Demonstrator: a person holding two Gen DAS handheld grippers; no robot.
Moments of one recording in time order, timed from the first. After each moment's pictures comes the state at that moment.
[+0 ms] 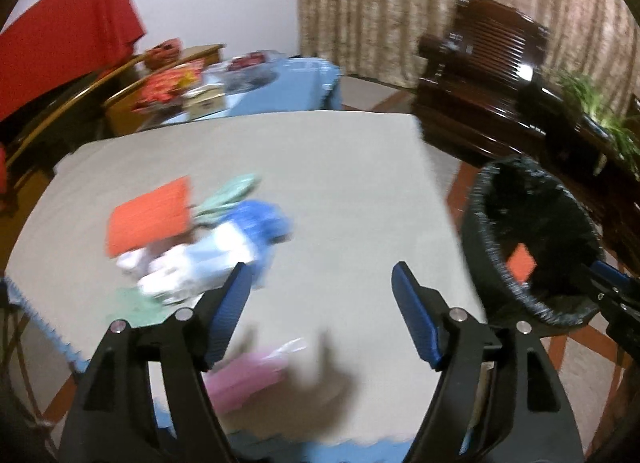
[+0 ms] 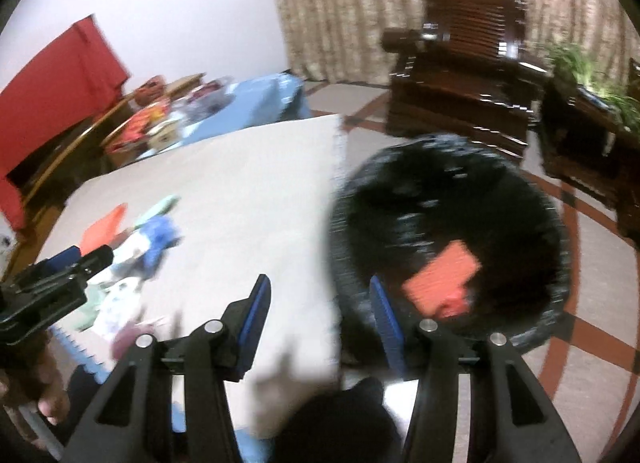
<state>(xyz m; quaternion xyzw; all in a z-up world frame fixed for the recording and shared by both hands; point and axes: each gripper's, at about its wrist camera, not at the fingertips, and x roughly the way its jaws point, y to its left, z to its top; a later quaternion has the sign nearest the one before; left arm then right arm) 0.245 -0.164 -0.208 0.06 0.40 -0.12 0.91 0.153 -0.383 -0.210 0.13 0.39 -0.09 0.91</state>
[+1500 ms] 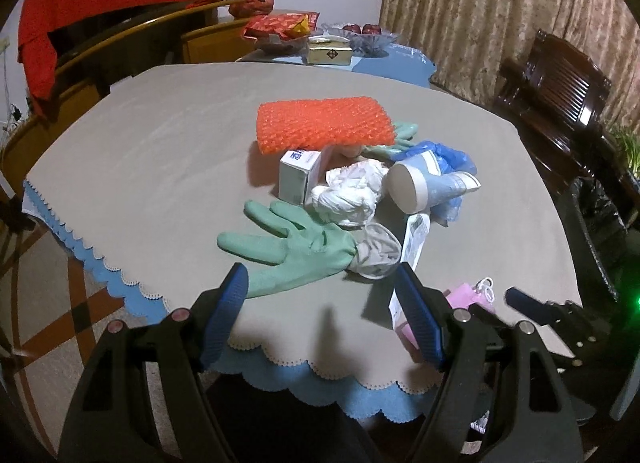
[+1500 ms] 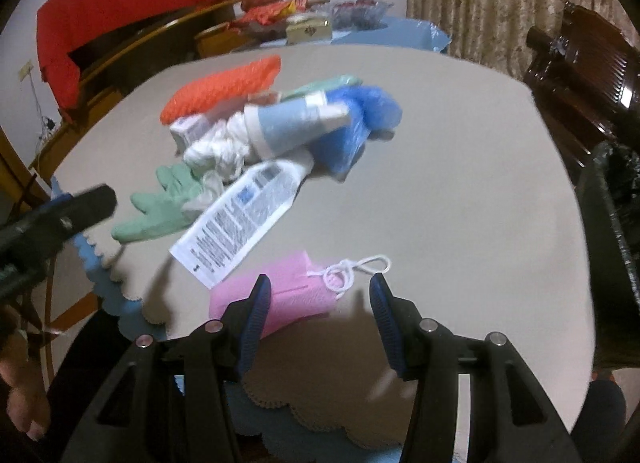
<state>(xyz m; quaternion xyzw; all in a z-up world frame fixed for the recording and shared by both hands) 0.239 0.027 -0.279 -0.02 0.42 -0.04 0.90 0.226 -0.145 -0.323 0.03 0.46 0.06 0.89</state>
